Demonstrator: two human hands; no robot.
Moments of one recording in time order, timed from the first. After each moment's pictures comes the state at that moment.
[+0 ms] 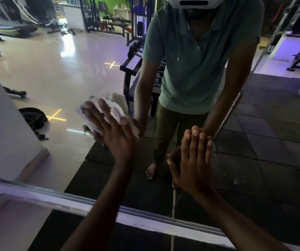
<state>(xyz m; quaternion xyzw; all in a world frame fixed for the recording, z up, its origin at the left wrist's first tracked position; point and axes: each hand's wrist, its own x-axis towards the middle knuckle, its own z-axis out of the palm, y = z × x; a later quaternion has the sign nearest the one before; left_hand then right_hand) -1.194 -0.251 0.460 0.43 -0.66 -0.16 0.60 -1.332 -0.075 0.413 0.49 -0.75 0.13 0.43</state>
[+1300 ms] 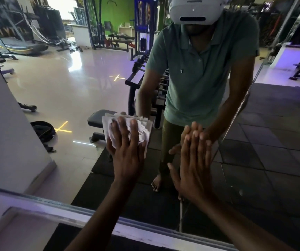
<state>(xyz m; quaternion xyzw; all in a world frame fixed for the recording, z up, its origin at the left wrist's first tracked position) -1.160 -0.240 0.458 0.32 -0.81 -0.03 0.48 -1.301 -0.087 0.464 0.52 -0.74 0.19 0.38</state>
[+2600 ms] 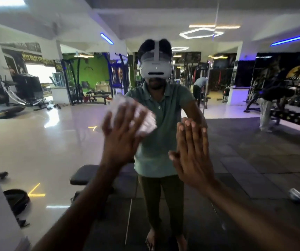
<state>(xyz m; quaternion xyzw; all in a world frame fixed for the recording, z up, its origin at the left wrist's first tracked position) -1.178 -0.283 0.699 0.10 -0.81 0.22 0.54 -1.333 -0.076 0.655 0.47 -0.72 0.18 0.48</state>
